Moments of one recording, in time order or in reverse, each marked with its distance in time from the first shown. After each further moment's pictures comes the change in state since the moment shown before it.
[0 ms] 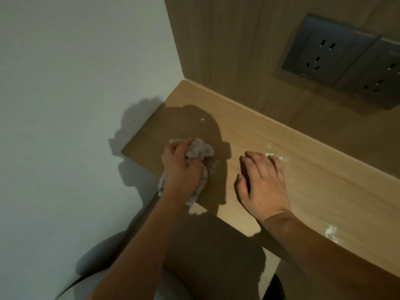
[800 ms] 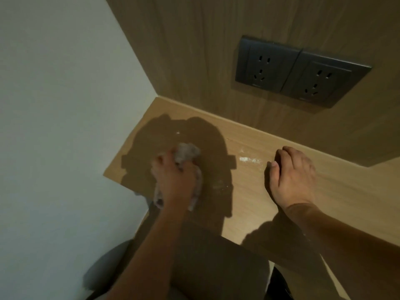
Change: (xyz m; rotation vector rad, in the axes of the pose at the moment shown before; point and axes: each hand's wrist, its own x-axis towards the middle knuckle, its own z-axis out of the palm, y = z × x) left_hand -0.005 0.028 0.040 0.137 0.222 0.059; right_hand -0.010 0.094 -0.028 -0.003 0.081 0.398
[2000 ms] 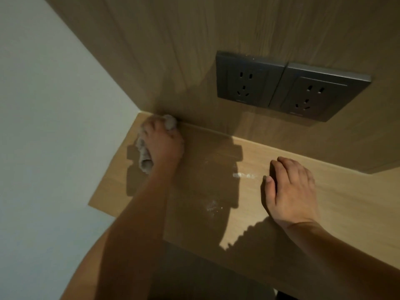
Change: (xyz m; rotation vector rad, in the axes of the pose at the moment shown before) left_hand 0.143 0.033 0.065 0.356 -0.027 0.156; right_hand 0.004 0.006 0.003 0.011 0.004 -0.001
